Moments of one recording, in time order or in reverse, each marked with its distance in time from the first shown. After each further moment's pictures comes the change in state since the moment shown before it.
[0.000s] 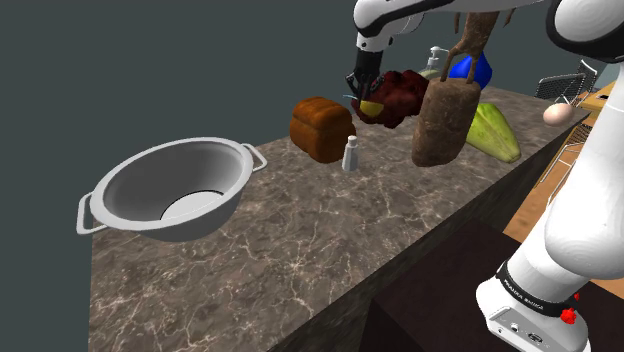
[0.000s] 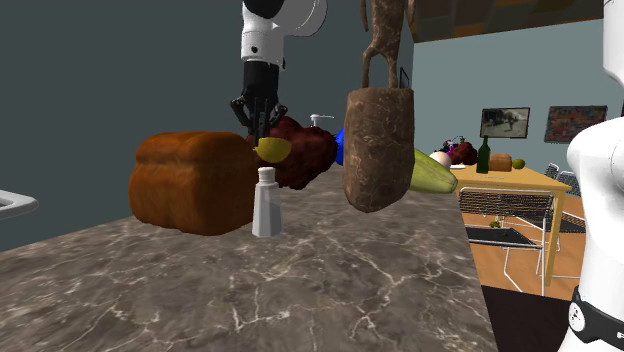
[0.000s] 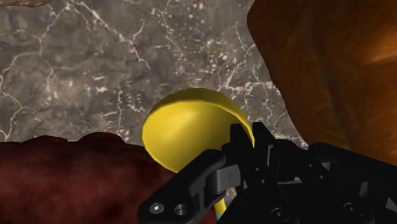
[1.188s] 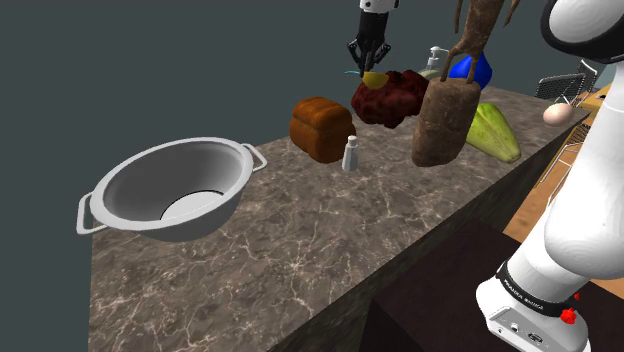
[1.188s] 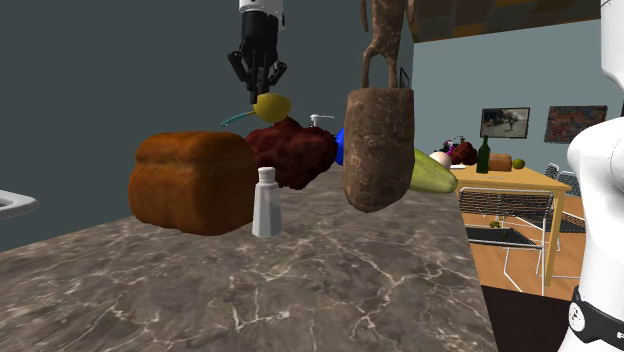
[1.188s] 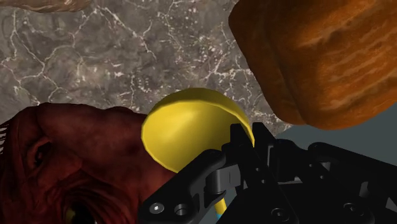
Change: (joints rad) arm -0.007 0.014 -0.004 0.259 0.000 -0.244 0.008
